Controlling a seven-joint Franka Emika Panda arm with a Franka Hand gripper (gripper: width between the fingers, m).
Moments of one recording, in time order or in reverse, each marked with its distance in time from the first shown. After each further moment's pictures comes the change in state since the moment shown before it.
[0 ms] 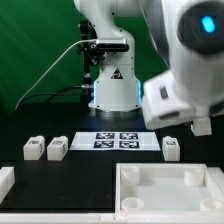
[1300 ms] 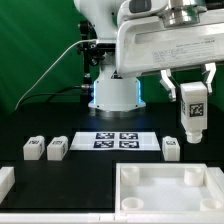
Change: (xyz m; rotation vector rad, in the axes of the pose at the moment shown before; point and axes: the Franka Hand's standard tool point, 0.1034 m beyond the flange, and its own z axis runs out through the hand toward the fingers) arm 0.027 0.016 -0.126 -0.219 1.142 -0.145
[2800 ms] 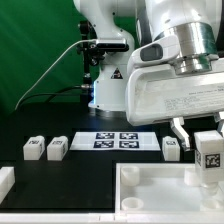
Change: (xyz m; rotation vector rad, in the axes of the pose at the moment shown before) arm 0.017 -0.002 0.072 -0.009 0.108 -0.020
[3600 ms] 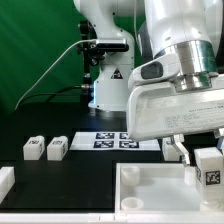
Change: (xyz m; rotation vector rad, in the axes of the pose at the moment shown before) arm -0.018 0.000 0.022 0.001 -0.014 0.006
